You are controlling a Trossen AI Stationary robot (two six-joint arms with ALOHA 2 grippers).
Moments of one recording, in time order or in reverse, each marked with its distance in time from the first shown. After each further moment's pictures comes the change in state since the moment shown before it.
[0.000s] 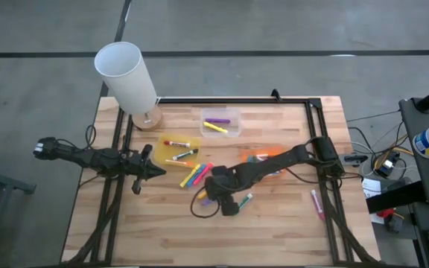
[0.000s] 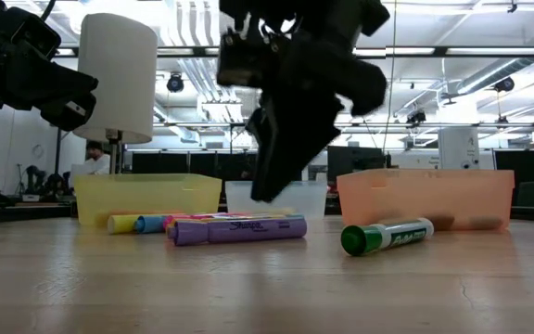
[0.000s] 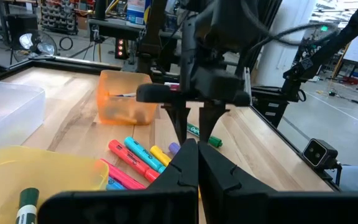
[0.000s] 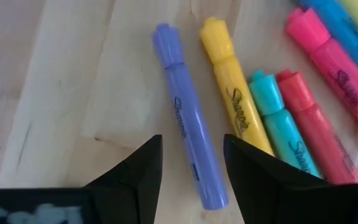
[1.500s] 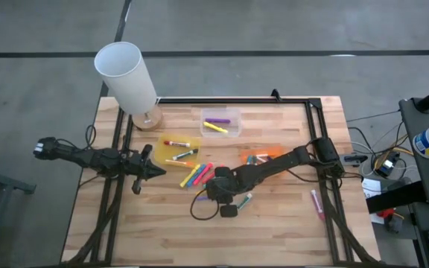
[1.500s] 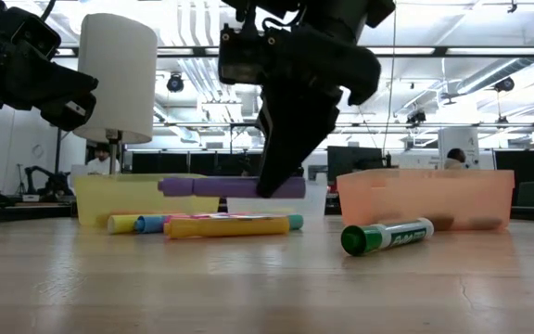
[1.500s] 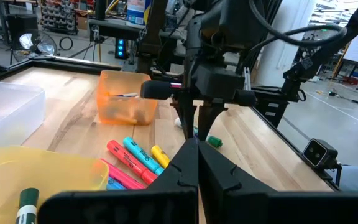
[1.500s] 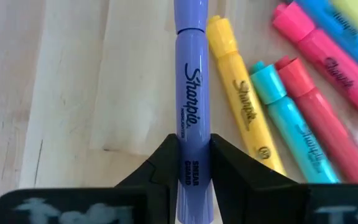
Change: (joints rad) left arm 0.000 0.000 0.000 0.000 0.000 0.000; right arm 0.020 -0.003 0.008 -0.020 0.039 0.134
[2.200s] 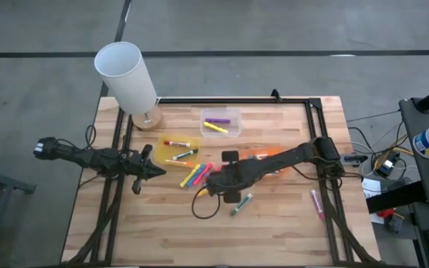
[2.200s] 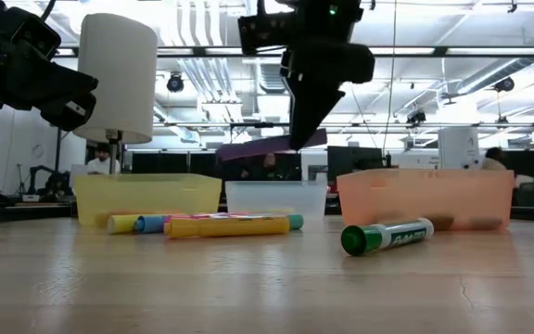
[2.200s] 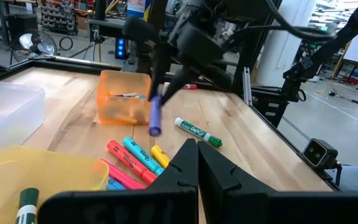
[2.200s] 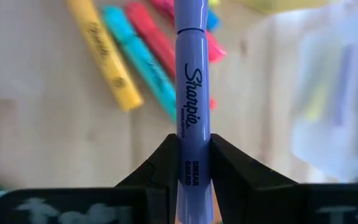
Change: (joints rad) left arm 0.000 0.000 0.000 0.000 0.000 0.000; right arm -0.001 -0.010 0.212 -0.458 0.366 0.032
